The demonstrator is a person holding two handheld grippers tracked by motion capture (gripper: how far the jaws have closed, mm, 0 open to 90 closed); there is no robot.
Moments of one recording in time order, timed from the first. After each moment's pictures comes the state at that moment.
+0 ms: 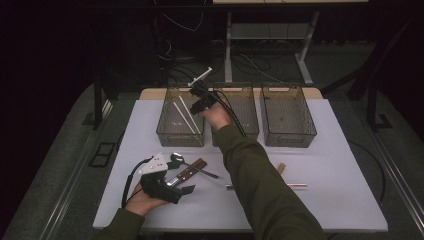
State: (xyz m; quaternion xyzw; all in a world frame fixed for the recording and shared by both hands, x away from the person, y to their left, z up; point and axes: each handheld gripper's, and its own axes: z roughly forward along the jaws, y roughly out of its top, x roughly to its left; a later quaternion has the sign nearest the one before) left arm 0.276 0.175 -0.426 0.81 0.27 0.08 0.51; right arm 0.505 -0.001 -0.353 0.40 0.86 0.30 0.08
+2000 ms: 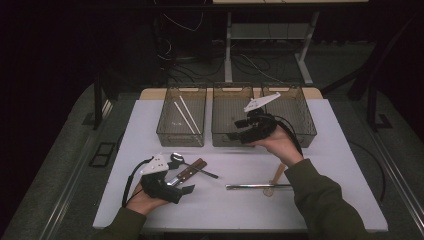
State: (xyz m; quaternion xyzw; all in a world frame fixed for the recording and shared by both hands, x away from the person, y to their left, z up) left arm 0.276 0.175 -0.429 0.81 0.29 0.08 0.50; right arm 0.393 -0.154 -0.346 0.27 0.86 0.43 0.06
